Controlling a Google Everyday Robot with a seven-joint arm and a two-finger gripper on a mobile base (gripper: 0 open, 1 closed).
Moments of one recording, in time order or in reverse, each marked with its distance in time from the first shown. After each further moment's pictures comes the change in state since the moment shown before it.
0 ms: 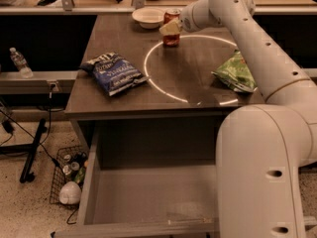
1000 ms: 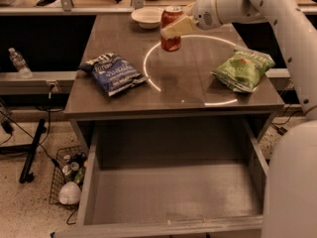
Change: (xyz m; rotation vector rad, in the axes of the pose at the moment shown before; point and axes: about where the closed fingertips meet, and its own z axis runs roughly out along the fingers) arm -0.028 0.079 -0.109 -0.330 -0.130 -0.089
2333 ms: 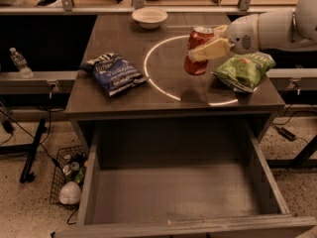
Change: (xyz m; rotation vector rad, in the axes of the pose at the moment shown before) arm 0.049 0.061 -0.092 -0.071 -0.034 0.091
